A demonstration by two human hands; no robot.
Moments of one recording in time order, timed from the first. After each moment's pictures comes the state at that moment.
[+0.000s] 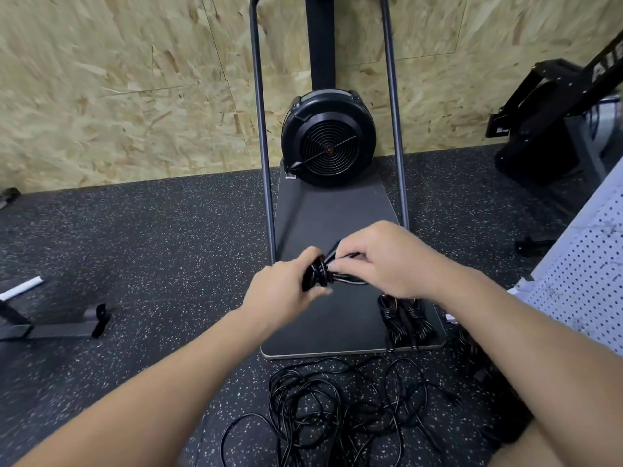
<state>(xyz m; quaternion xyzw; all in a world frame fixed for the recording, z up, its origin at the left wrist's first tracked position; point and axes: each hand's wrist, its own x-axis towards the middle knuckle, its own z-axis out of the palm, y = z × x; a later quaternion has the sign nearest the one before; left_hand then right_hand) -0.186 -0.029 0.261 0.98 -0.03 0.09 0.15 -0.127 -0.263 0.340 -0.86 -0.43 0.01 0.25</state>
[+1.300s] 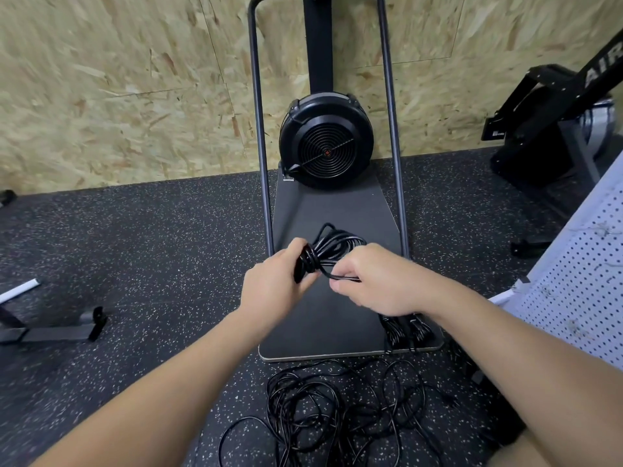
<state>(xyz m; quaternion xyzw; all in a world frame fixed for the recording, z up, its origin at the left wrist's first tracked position) -0.184 -0.030 0.266 0.98 0.03 0.15 0.16 -0.145 -0.255 0.336 -0.88 -0.40 0.12 0.24</state>
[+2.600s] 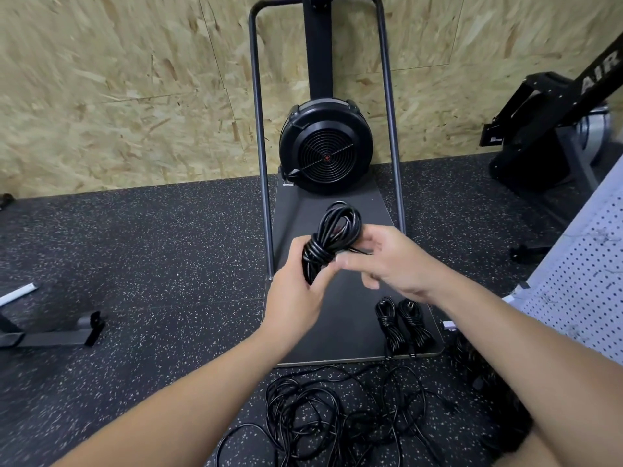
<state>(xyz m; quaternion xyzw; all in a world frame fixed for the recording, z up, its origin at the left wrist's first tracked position) -0.199 -0.070 0.275 0.86 0.04 0.17 0.47 -0.112 -0.263 0.316 -0.69 -0.27 0.22 0.64</state>
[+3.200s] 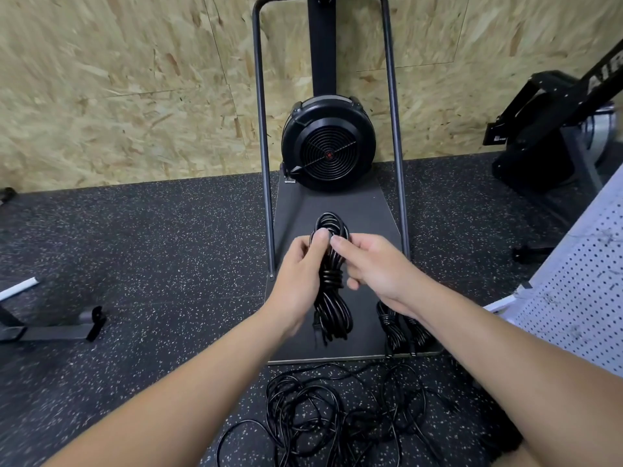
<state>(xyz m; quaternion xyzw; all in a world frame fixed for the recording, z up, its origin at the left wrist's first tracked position) -0.187 -0.080 0.302 0.69 0.12 0.07 0.71 -0.126 -0.232 0.301 -0.71 -0.17 0.19 0.65</state>
